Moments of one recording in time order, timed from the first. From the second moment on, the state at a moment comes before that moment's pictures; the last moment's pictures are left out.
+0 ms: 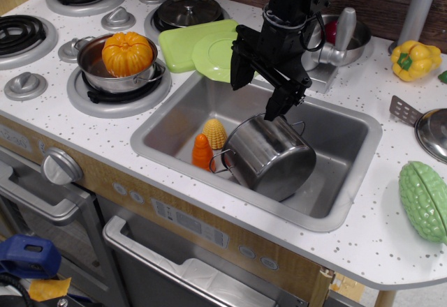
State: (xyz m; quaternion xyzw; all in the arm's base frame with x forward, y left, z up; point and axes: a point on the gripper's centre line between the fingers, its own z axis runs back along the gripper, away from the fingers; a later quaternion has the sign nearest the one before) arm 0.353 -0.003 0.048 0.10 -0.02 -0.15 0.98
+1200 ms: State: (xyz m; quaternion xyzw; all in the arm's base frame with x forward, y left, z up) arm 0.377 0.014 0.020 -0.07 -0.01 -0.13 0.99
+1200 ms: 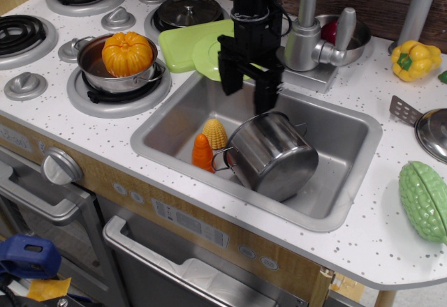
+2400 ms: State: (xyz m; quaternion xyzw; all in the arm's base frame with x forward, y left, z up) arm 0.367 -0.005 0.016 -0.35 0.11 0.00 0.93
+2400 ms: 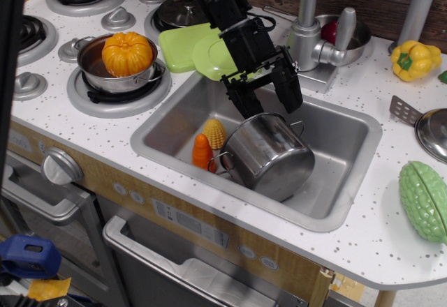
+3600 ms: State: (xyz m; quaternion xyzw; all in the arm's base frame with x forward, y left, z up) arm 0.359 -0.062 0.005 -0.16 0.00 0.07 0.98
